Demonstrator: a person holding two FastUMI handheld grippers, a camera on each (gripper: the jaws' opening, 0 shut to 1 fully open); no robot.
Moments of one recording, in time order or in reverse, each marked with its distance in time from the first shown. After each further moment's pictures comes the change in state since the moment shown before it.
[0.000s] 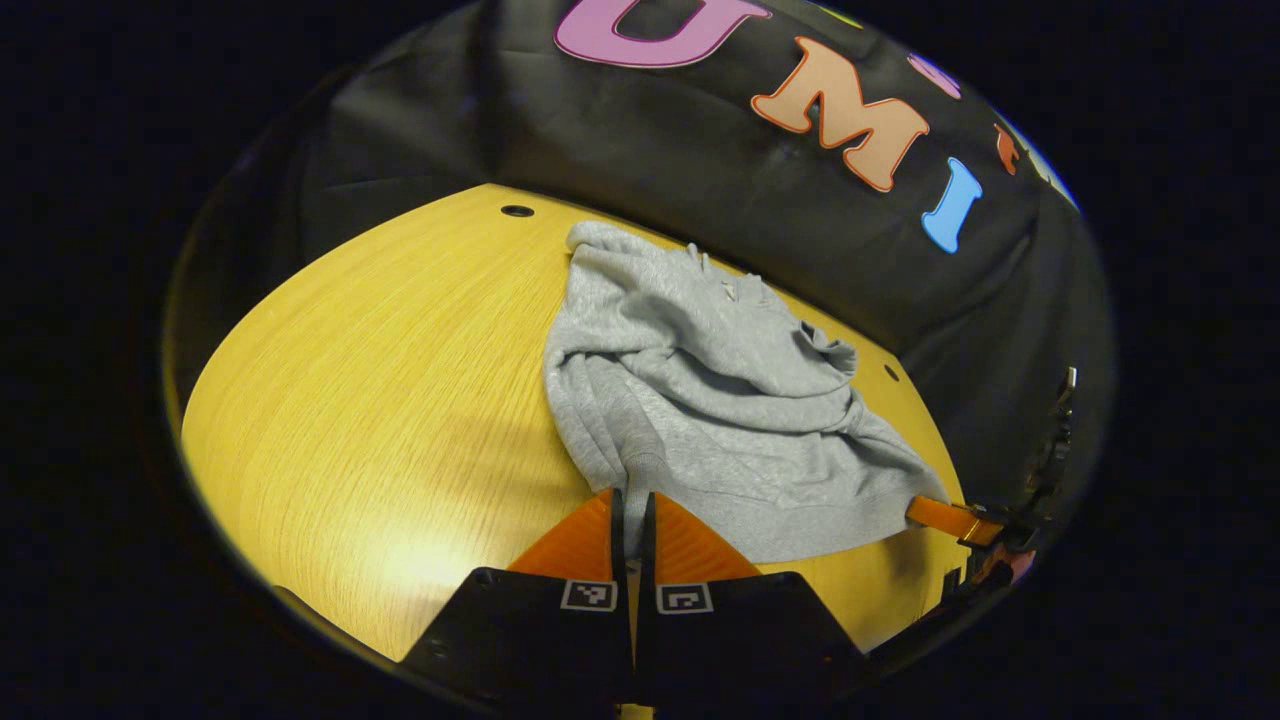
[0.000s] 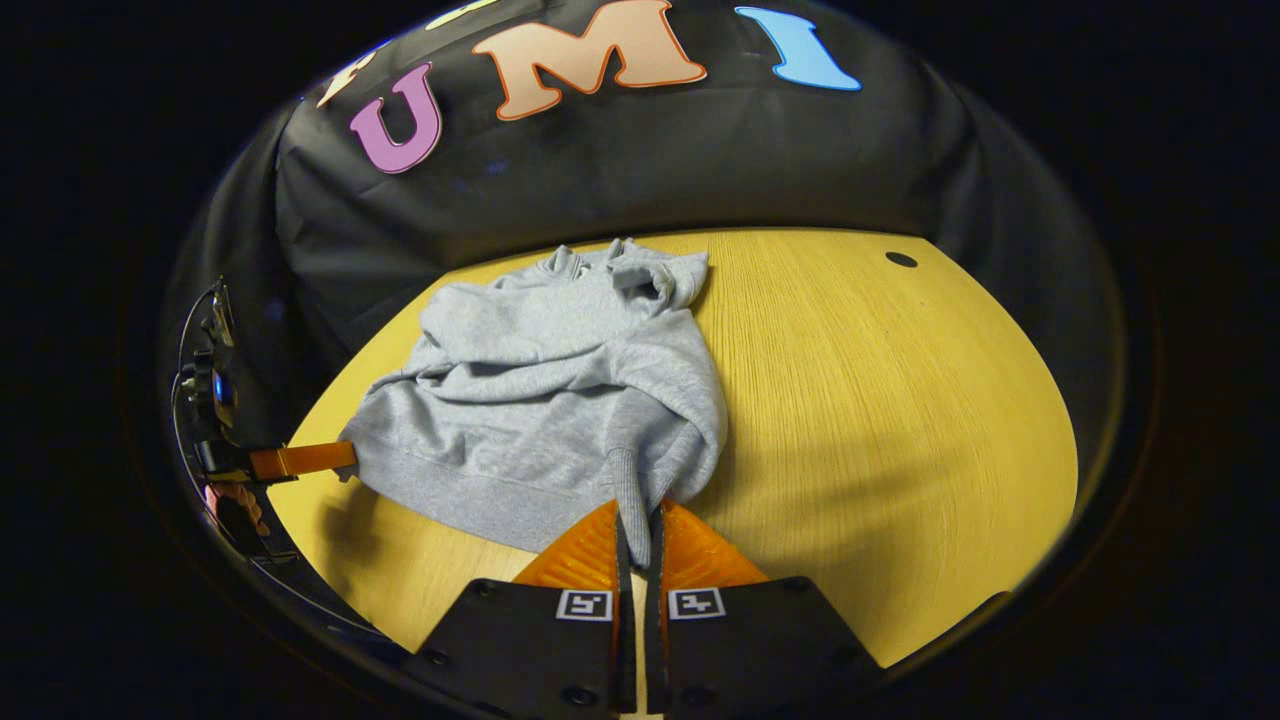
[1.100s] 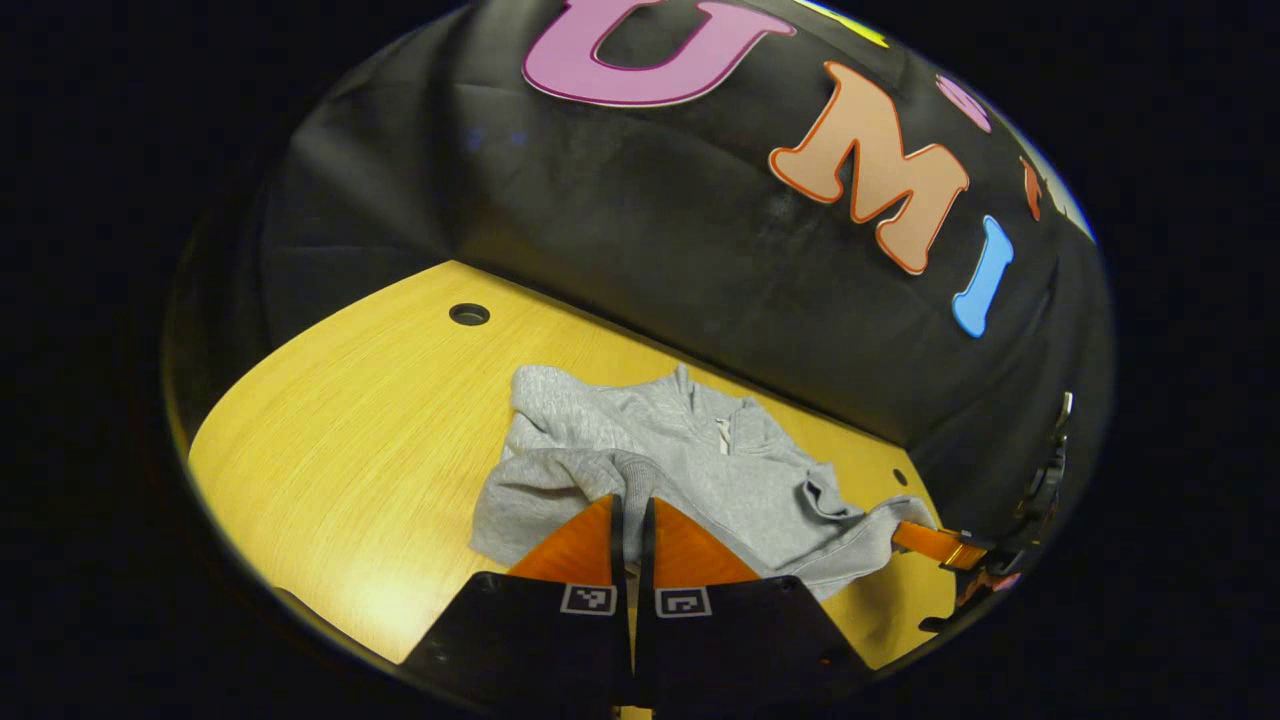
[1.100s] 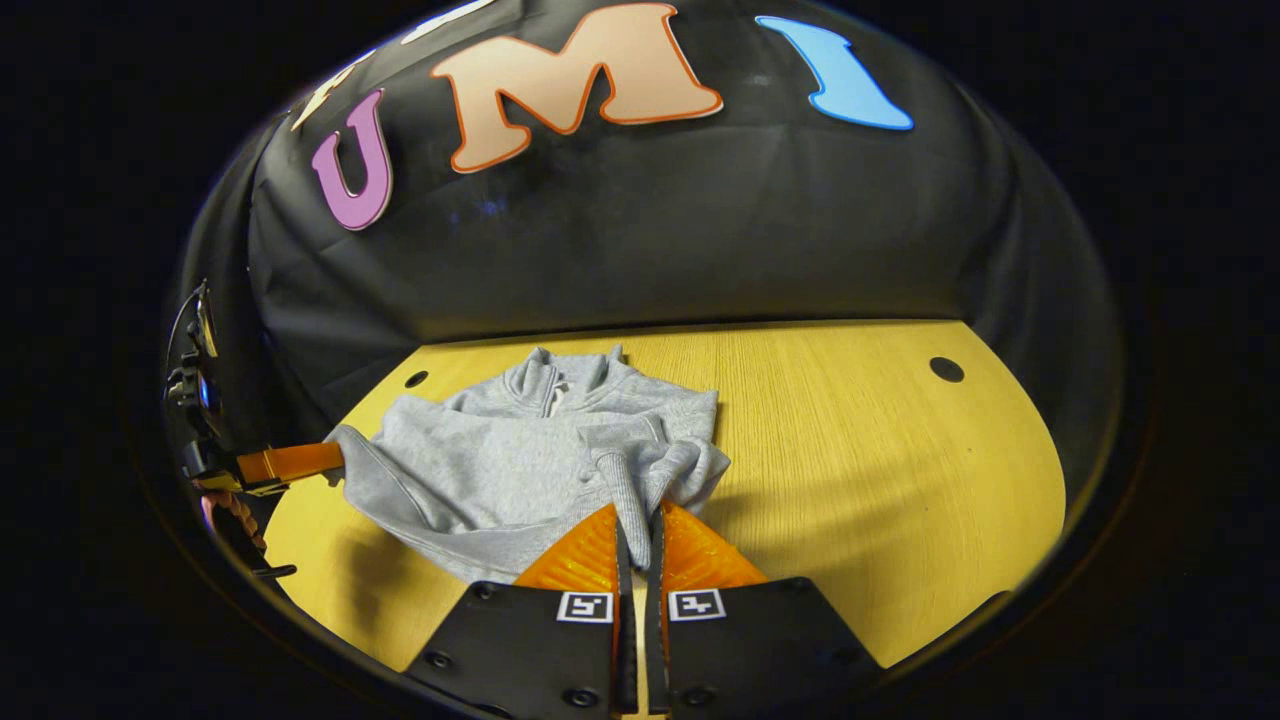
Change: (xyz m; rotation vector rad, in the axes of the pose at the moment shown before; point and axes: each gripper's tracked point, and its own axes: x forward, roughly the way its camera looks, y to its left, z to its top) left arm 0.112 -0.018 0.148 0.011 -0.166 0.036; right arm 0.120 -0.008 0.149 -0.019 -0.101 -0.007
